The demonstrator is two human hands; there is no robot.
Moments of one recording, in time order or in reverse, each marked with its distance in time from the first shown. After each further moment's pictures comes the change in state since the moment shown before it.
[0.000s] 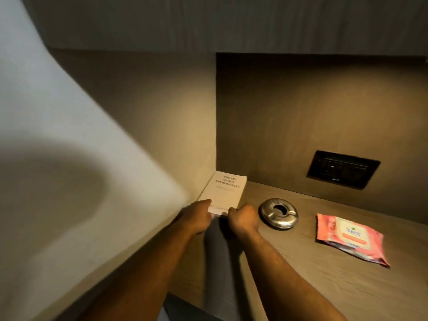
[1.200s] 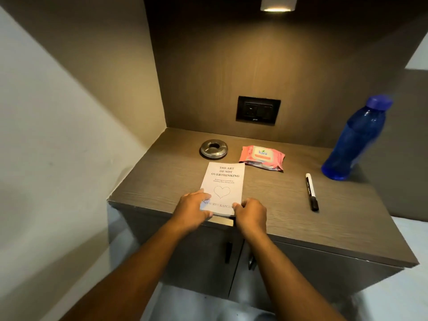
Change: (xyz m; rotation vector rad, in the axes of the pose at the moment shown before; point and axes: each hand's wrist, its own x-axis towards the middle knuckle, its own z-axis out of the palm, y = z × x) left_hand -0.196 0.059 0.127 -0.158 -0.036 0.285; right_hand -0.156 0.193 -0.140 -0.035 0.194 -0.011
